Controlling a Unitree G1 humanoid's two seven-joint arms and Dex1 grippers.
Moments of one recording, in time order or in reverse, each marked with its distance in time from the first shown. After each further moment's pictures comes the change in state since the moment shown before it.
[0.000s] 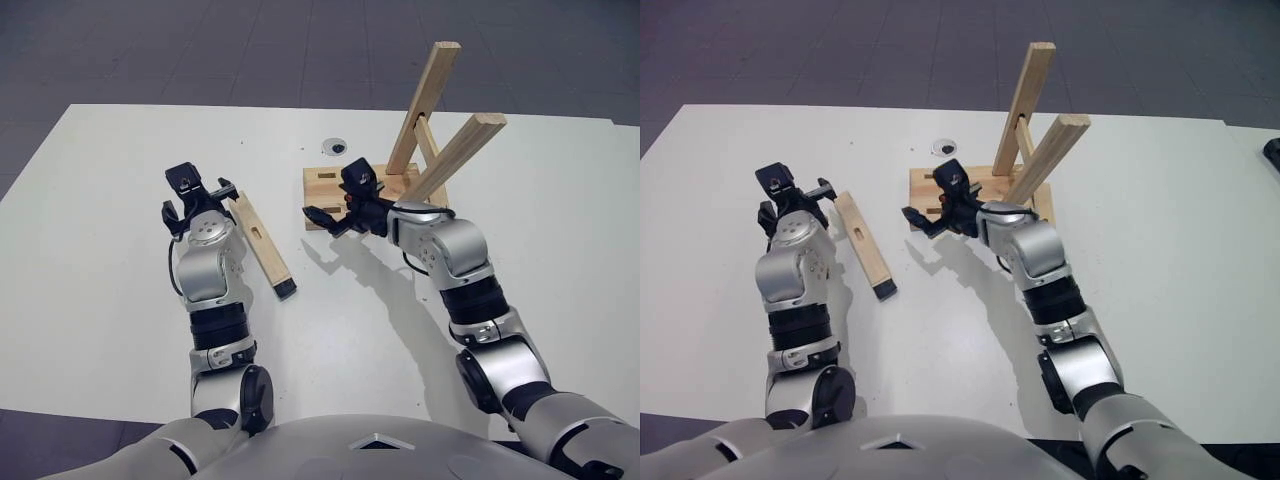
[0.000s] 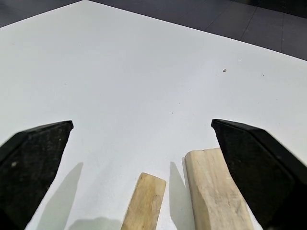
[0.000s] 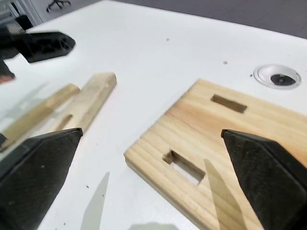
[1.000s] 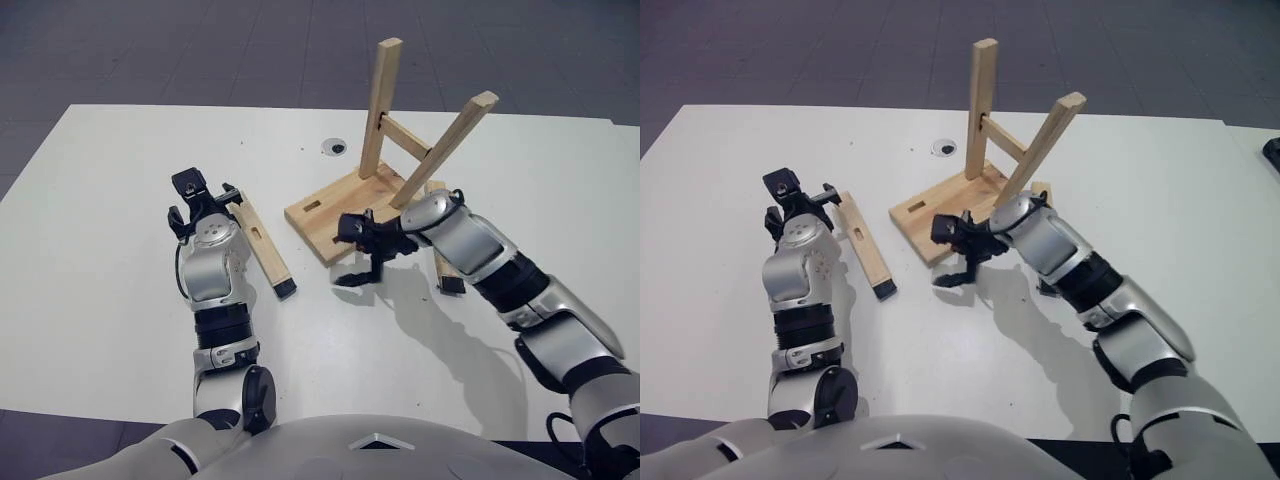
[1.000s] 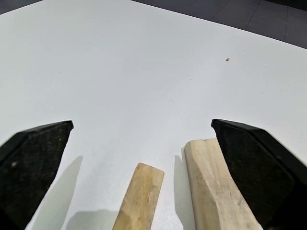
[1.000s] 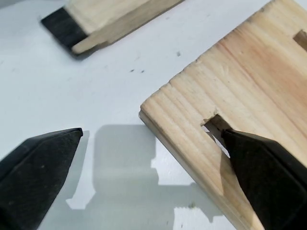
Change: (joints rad) left arm 0.000 -0.016 0.008 0.041 -0.001 -0.022 0.024; right arm -0.139 -0.430 0.457 -0.055 -0.270 -0.281 0.763
